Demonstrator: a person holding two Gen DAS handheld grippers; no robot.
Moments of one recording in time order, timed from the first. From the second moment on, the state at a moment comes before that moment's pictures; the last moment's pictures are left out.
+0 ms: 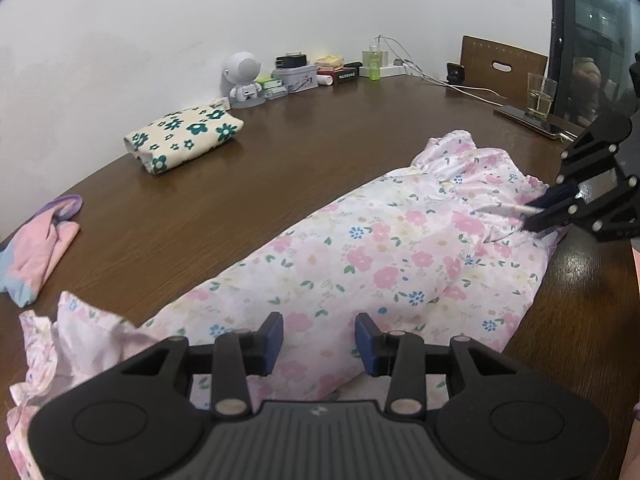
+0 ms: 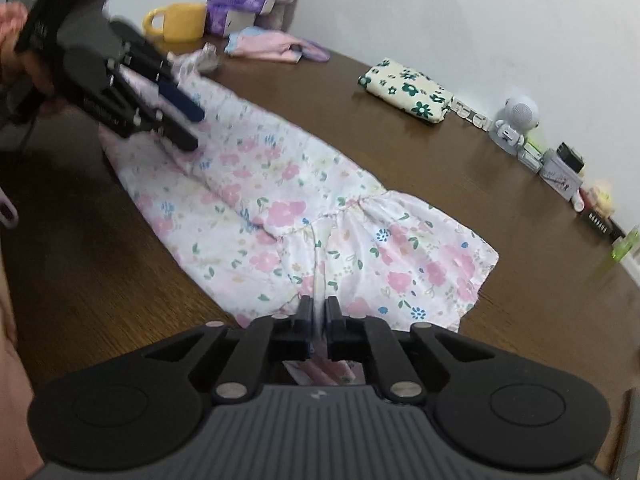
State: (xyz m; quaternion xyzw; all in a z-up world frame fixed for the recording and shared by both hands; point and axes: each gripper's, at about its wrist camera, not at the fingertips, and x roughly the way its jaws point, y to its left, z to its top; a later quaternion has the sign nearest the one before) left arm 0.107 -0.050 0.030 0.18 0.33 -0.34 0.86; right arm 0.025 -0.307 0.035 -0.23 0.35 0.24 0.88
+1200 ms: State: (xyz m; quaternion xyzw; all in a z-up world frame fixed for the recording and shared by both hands) left arm 0.068 0.020 0.069 0.09 0.29 -0.29 0.91; right arm 0.037 -0.296 0.048 -0.09 0.29 0.23 0.92
